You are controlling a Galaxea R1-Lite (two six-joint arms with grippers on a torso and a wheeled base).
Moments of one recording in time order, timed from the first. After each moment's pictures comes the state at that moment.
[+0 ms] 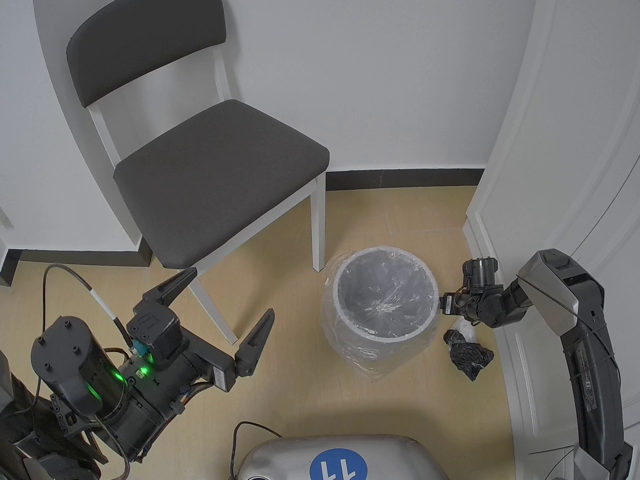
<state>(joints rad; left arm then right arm) -0.78 1.67 -0.16 -1.53 0.34 0.22 0.10 2.75 -1.59 -0.51 -0.14 0.15</state>
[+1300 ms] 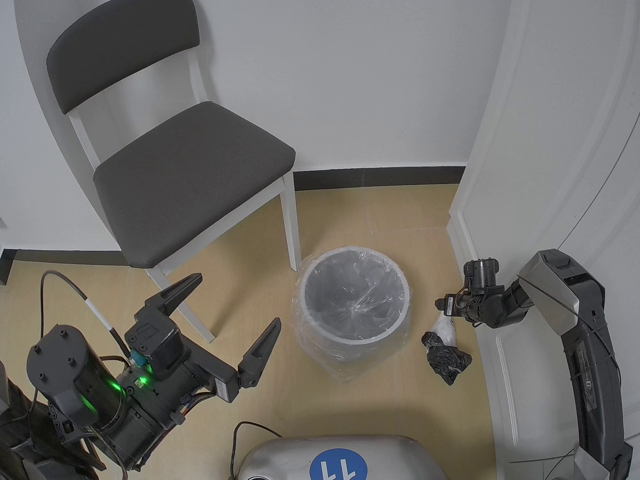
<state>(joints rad) -0.82 1.65 -0.15 -1.54 0.34 0.22 0.09 2.75 -1.58 -0.50 -0.14 0.15</state>
